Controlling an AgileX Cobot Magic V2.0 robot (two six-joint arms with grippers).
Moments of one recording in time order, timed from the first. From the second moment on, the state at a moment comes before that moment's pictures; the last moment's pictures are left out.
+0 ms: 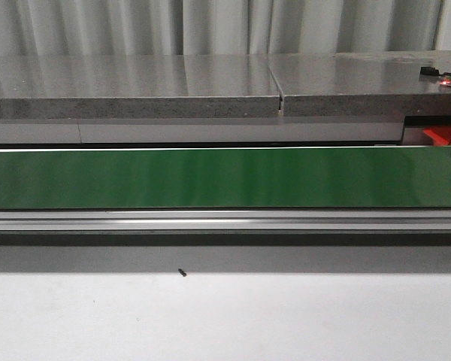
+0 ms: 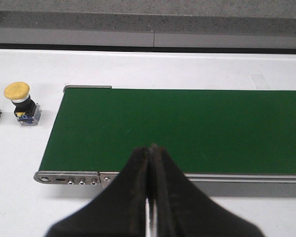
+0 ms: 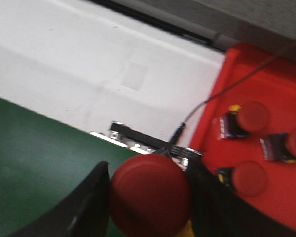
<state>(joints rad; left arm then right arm) 0.12 0.59 -0.60 -0.33 0.59 0.29 -0.26 1.61 -1.51 0.36 0.92 -0.62</state>
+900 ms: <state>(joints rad) 0.12 0.59 -0.60 -0.33 0.59 0.29 -0.57 1.95 -1.51 0.49 0.70 -0.62</state>
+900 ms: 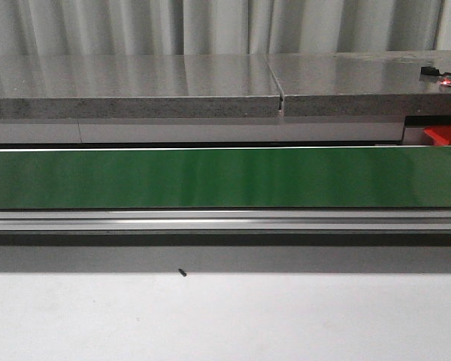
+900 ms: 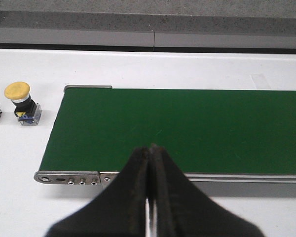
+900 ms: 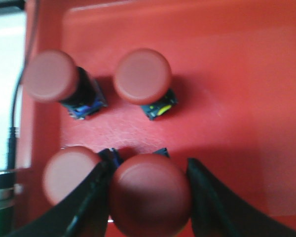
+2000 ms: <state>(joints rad) 0.12 0.59 -0.60 -0.33 0.59 0.29 -0.59 2.06 -1.52 0.55 0.64 -0.62</state>
